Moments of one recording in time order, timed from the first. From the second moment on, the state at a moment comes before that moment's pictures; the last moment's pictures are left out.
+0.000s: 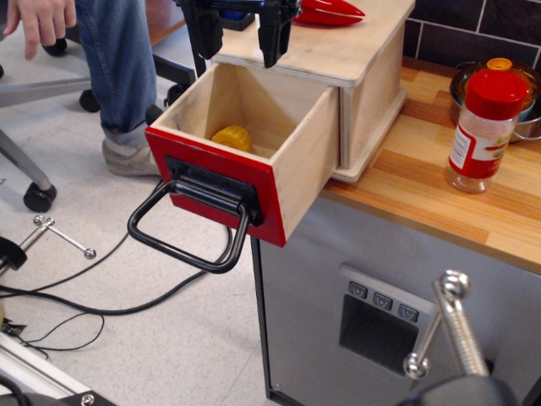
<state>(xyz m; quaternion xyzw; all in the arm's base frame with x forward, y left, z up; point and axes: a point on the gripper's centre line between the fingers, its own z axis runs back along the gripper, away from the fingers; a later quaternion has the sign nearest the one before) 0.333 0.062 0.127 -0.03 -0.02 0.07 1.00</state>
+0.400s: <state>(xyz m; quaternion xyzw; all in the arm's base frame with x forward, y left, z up) 0.321 0.058 0.109 -0.04 0.02 0.06 1.00</state>
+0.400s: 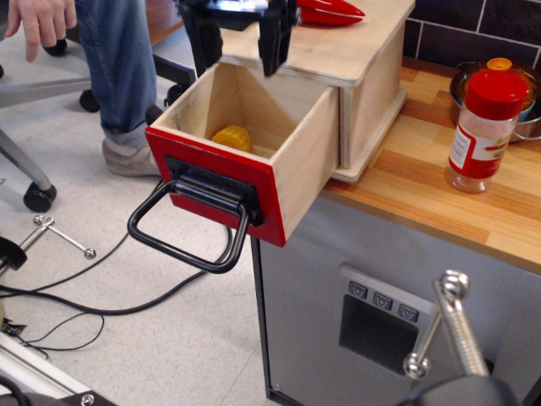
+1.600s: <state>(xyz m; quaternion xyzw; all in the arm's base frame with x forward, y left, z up) 0.237 0.068 0.079 -0.01 0.00 0.01 1.00</state>
